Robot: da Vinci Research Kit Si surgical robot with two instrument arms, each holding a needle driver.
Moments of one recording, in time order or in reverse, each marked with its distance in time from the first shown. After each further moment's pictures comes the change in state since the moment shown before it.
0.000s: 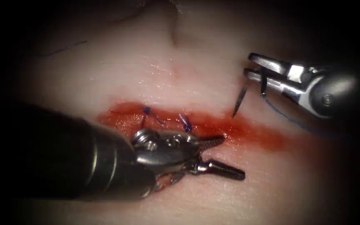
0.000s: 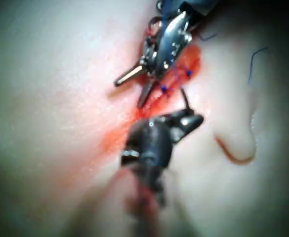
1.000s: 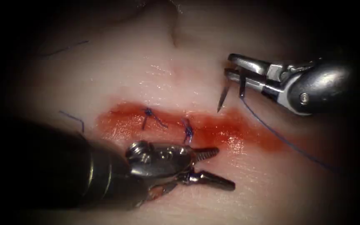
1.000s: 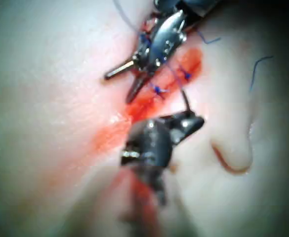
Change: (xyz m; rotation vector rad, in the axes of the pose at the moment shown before) right arm -0.001 -0.001 0.002 0.018 0.034 -0.053; left arm -0.003 -0.001 0.000 -0.014 -0.022 0.028
